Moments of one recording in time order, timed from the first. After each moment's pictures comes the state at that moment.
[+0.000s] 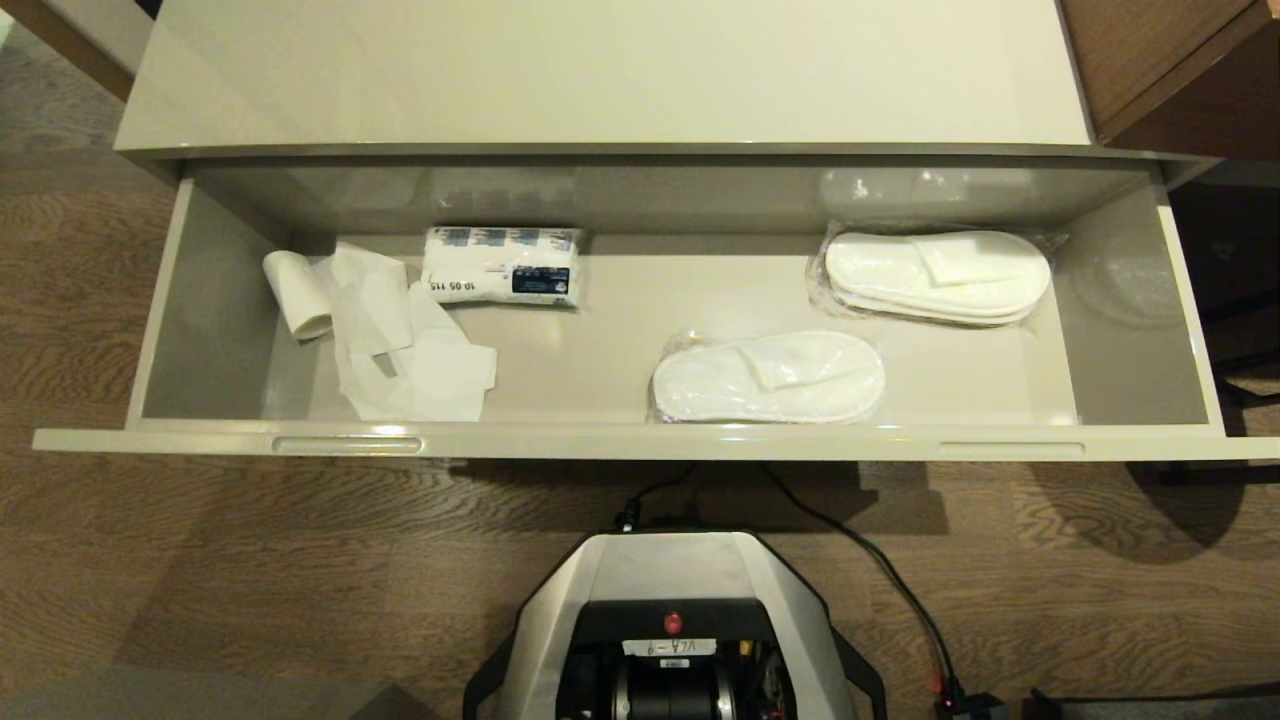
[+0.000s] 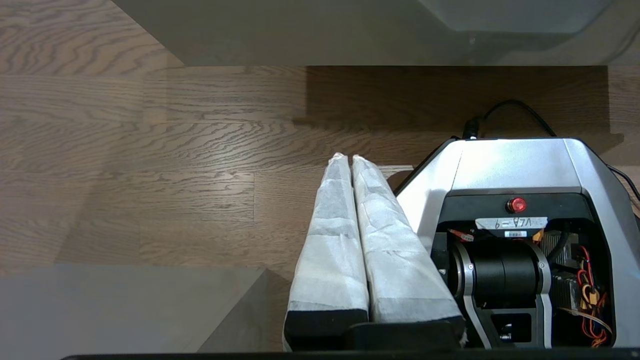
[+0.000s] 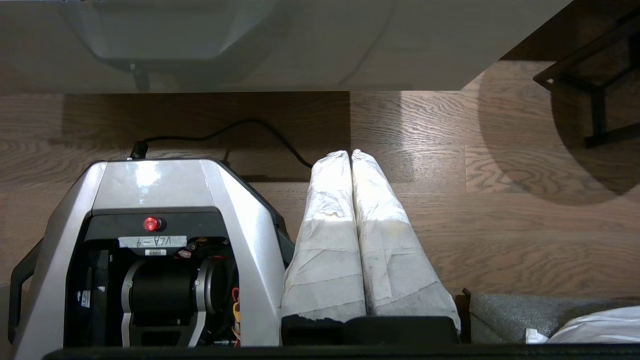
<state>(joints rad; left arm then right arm) 0.00 0.00 0.00 0.01 0.01 0.00 0.00 0.00 0.00 0.00 0.00 -0.01</state>
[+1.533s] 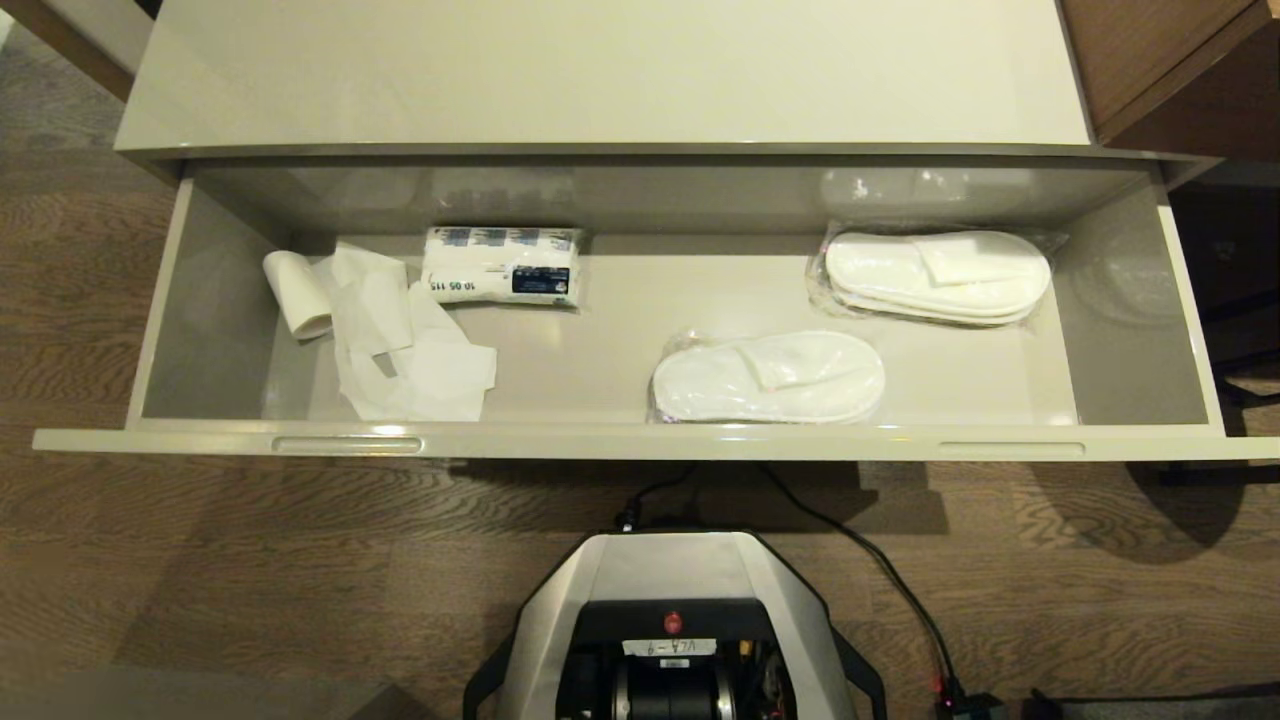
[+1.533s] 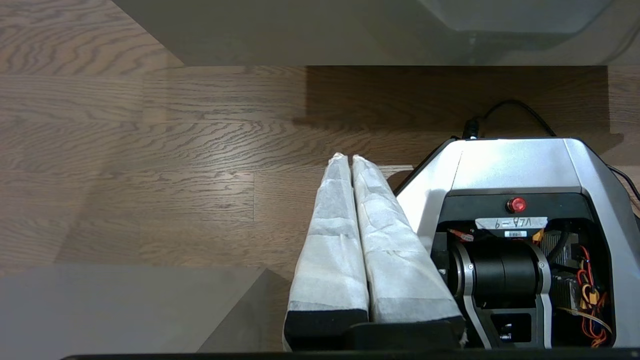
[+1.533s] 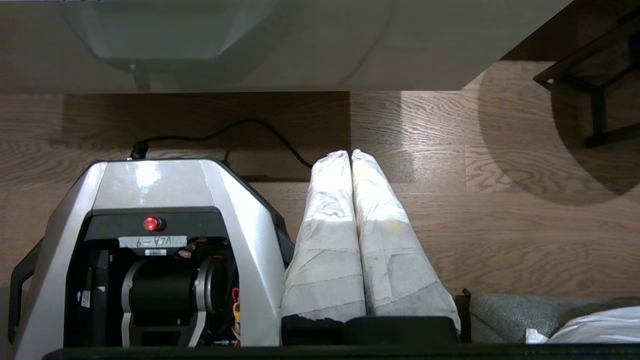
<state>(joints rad) 0.00 0.00 0.00 0.01 0.01 0.00 0.00 0.00 0.00 0.00 0.00 -0.01</state>
